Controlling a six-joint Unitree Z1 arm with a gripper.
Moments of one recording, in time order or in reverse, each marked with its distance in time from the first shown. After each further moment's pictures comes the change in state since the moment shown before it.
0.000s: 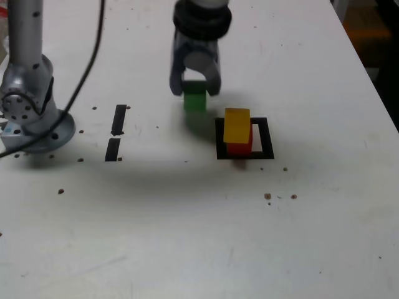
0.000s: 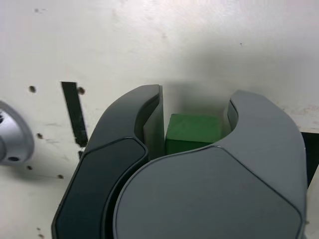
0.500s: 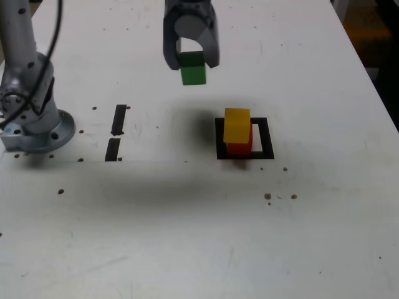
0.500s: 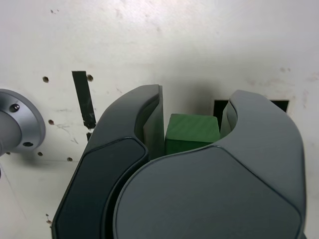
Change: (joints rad) arm -0.037 -0.108 -0.128 0.150 0.001 -0.006
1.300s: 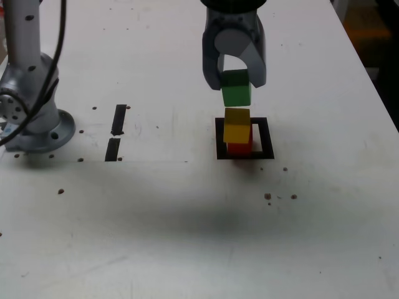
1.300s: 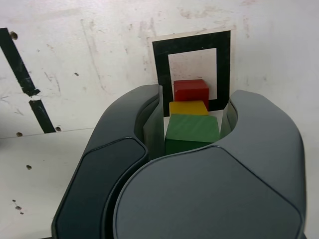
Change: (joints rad) arm -0.188 0.114 -0.204 0.020 -0.052 -0.082
